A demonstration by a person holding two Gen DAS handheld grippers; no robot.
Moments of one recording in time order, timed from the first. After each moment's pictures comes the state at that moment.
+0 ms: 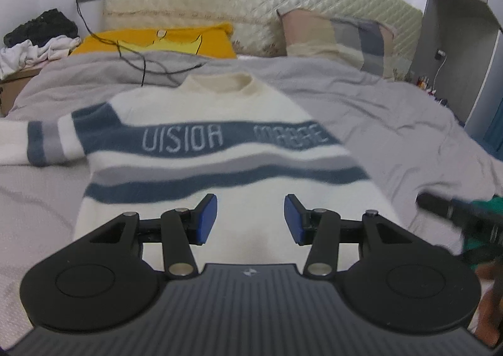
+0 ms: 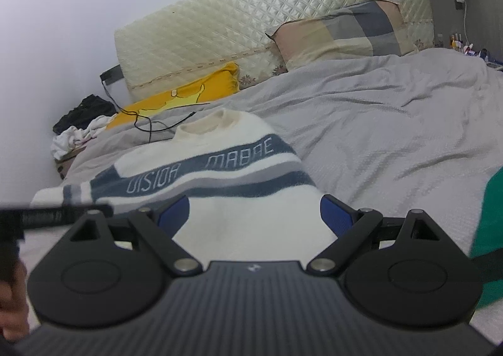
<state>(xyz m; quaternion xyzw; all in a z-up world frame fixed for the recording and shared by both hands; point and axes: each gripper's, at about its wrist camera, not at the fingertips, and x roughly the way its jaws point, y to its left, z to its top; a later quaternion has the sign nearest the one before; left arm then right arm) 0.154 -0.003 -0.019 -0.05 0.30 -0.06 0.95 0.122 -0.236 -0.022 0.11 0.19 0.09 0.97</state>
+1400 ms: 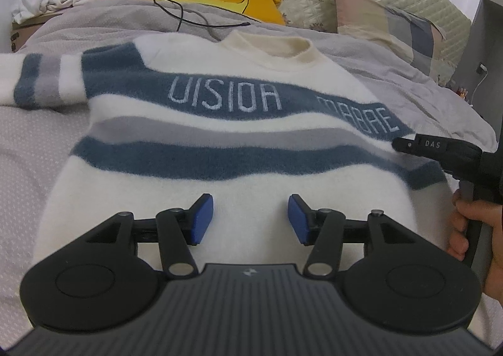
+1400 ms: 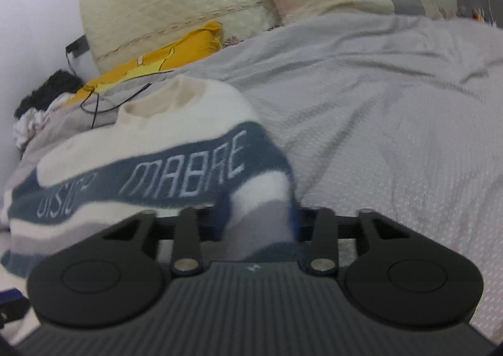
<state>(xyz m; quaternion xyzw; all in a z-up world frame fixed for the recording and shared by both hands) 0.228 0.029 -0.103 -0.11 0.34 0.00 0.94 0.325 -0.221 -0.084 0.09 0.24 0.09 0.96</state>
